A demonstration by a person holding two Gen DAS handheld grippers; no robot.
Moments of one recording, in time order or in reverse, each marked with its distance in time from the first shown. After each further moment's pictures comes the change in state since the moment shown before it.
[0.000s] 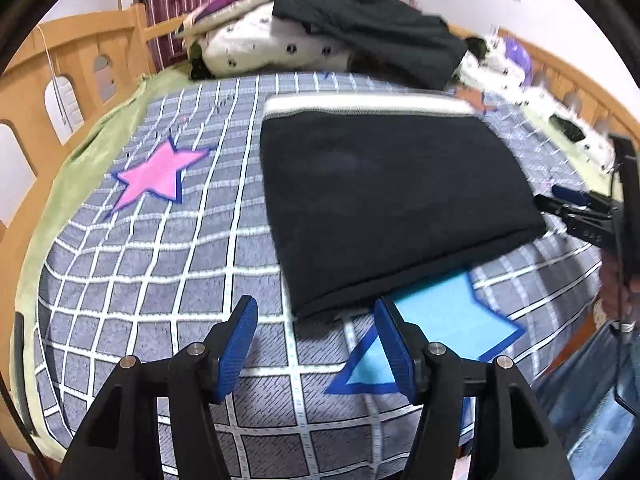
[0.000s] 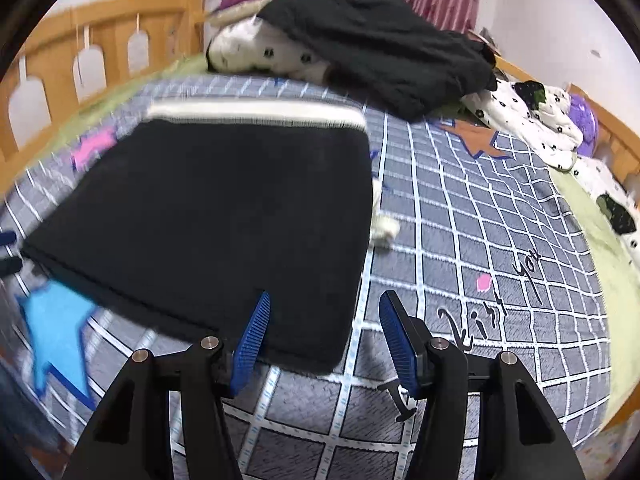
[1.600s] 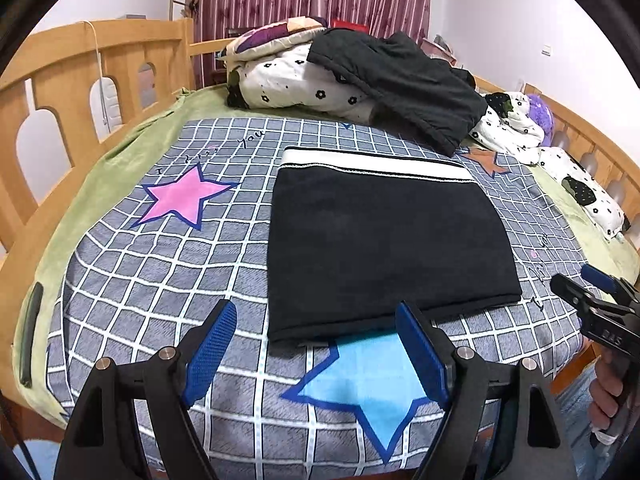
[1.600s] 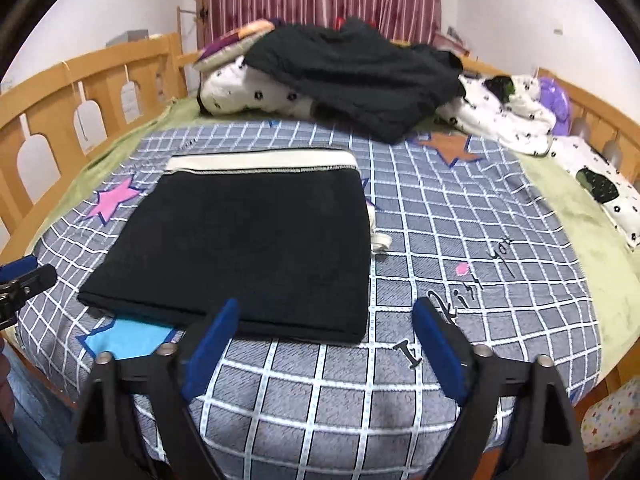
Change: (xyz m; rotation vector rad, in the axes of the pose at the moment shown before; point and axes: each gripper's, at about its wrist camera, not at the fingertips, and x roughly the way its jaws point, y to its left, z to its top) left arm -0.050 -0.022 0.011 -0.161 -0.116 0.065; right arm -0.082 0.018 -0.001 0.129 -0.064 -0.011
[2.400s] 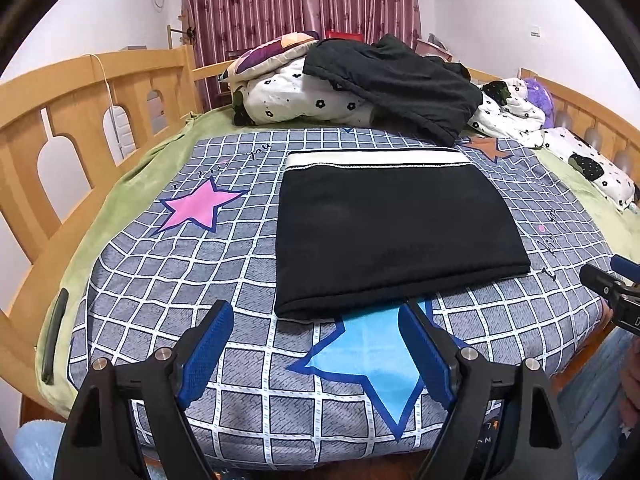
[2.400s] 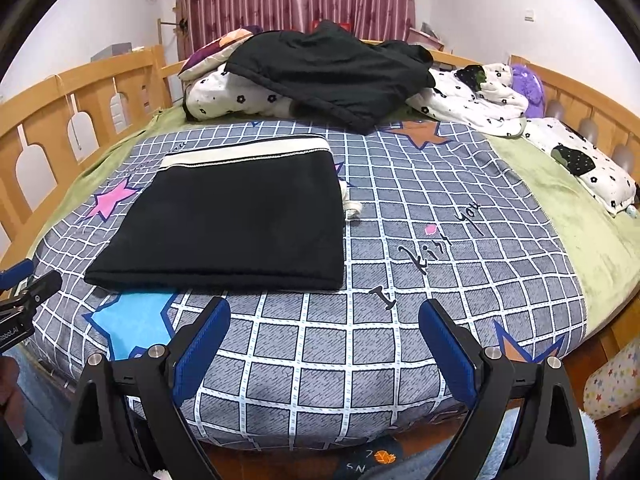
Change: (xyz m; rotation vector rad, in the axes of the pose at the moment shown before) left arm -0.020 -0.023 -0.031 0.083 -0.059 0.090; right arm -0.034 -0.013 -0.037 0.066 -0.004 -0.038
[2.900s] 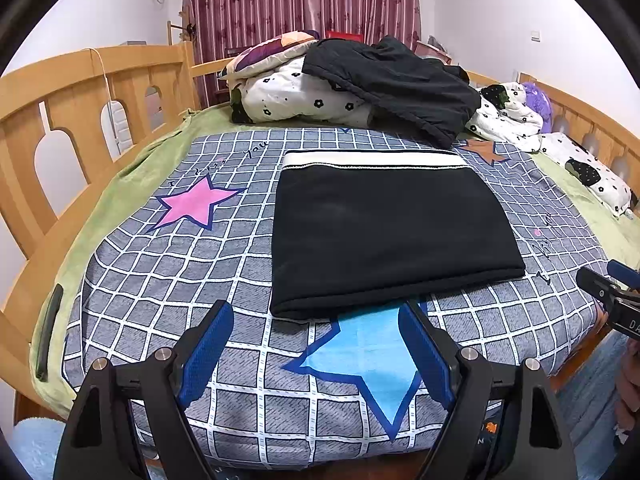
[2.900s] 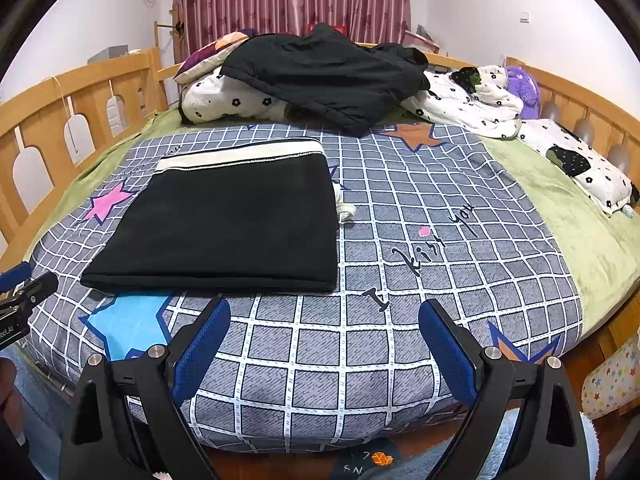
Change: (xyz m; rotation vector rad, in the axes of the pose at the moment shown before) left arm -0.002 0.000 0.001 -0.017 0.003 -0.017; right arm -0.002 -0.007 -0.001 0.002 -0.010 -0.013
